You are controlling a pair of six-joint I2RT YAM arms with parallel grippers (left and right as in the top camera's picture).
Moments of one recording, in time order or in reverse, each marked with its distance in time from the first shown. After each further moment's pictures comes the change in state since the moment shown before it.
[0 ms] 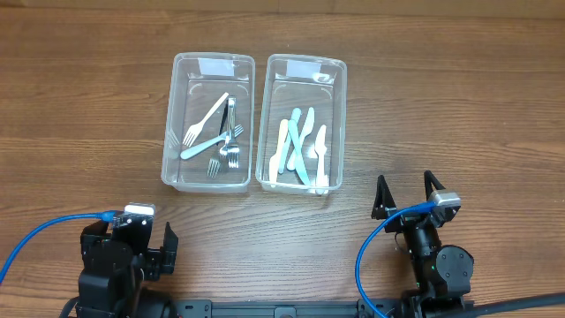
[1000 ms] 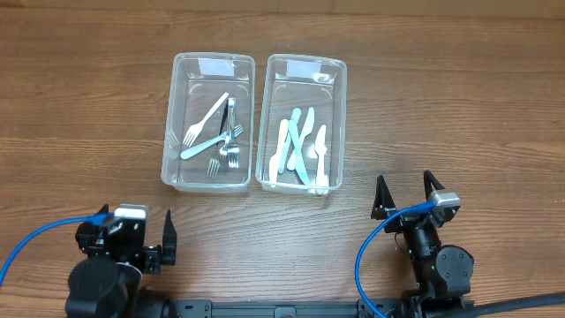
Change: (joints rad) left arm 0.056 -0.109 -0.035 0.188 0.098 -0.002; right arm 0.000 0.000 0.000 0.001 -0.007 -0.004
